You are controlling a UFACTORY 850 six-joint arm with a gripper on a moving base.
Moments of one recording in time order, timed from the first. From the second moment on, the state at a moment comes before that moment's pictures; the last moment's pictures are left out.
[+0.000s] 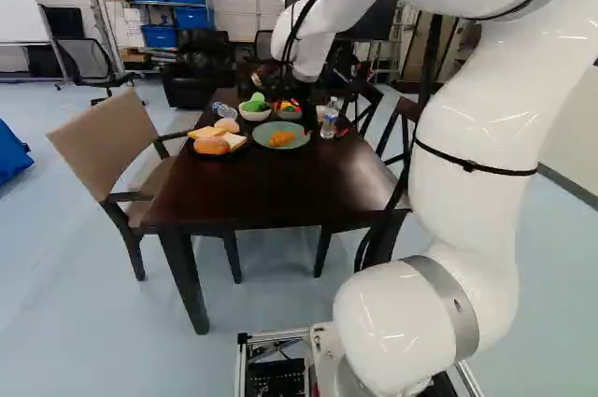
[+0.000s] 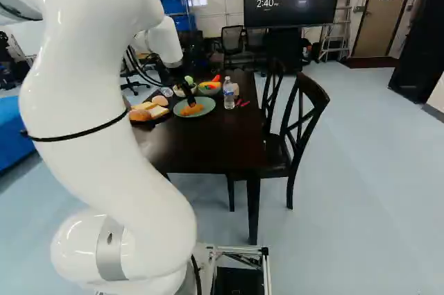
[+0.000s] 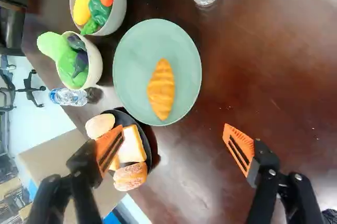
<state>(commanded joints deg) 8.6 -10.8 -63.8 3.8 -27.2 58.4</state>
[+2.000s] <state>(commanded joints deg) 3.4 7.9 -43.0 3.7 -23.8 55.8</state>
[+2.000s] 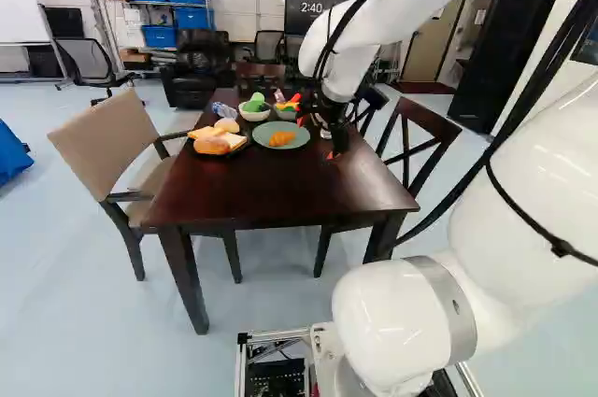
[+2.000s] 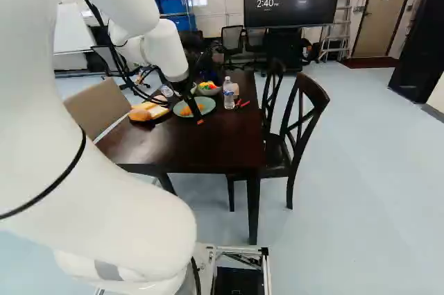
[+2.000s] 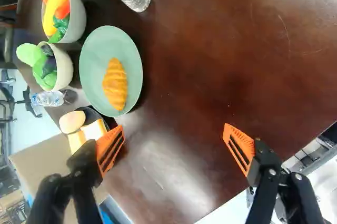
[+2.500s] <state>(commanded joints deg) 3.0 8.7 -39.3 3.3 -16.5 50.3</state>
